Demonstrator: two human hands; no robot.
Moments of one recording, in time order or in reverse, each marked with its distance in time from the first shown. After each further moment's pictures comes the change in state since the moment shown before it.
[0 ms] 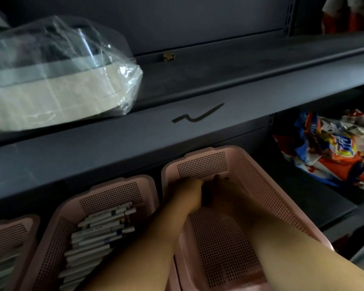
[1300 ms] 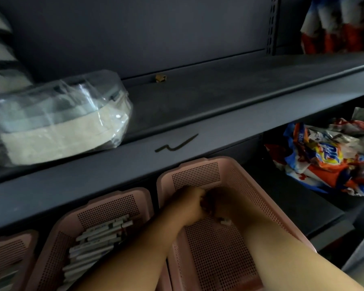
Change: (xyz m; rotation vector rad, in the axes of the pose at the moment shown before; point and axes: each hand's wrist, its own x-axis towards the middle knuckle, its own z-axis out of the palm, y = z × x) left_hand -0.010 0.005 -0.004 -0.162 0.038 0.191; right_hand -0.021 0.022 -0.015 0.394 0.189 -0.108
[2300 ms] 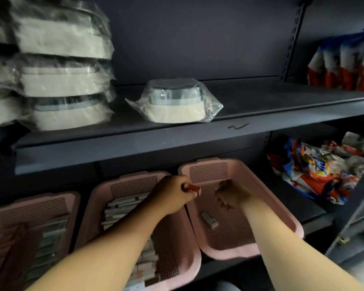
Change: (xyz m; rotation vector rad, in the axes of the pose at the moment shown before) left_hand -0.116 -0.049 -0.043 -0.206 0.333 -0.007; right_hand -0.069 -0.073 -0.008 0.323 0.024 0.321
